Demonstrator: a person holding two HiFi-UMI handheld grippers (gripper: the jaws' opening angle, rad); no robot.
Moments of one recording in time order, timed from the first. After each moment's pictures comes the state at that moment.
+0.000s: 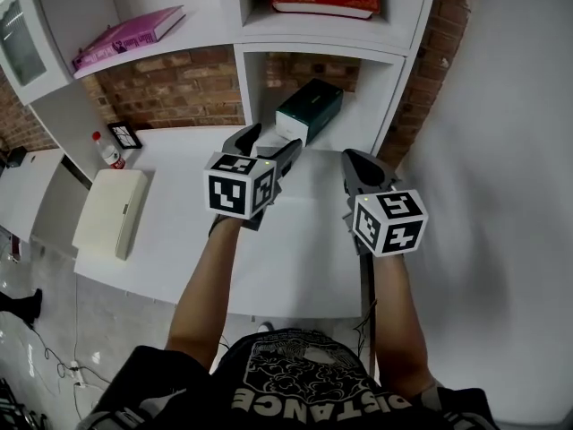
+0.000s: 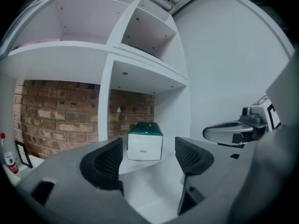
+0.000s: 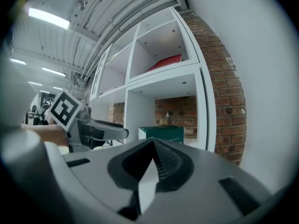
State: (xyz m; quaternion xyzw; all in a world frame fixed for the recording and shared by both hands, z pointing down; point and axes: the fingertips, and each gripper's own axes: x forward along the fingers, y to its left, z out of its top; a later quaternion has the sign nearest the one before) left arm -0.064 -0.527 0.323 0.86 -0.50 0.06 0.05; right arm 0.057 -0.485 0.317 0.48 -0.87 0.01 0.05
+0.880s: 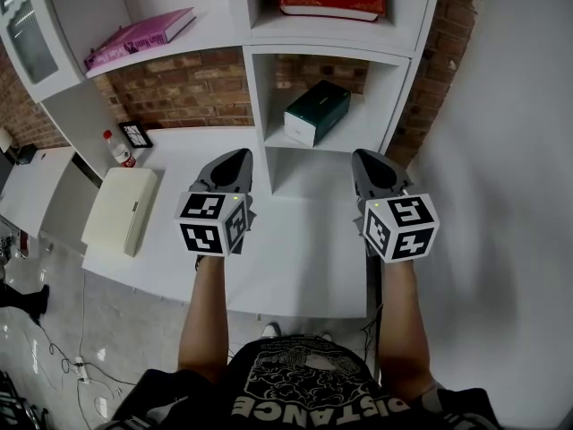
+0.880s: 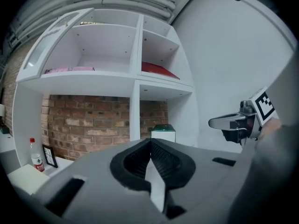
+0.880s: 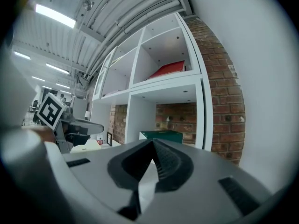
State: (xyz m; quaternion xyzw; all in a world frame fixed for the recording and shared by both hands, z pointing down) left arm -0.137 -0.469 0.316 0.81 -0.58 0.04 0.01; right arm 0.062 -0.472 0.299 0.48 -0.88 -0.02 0.05
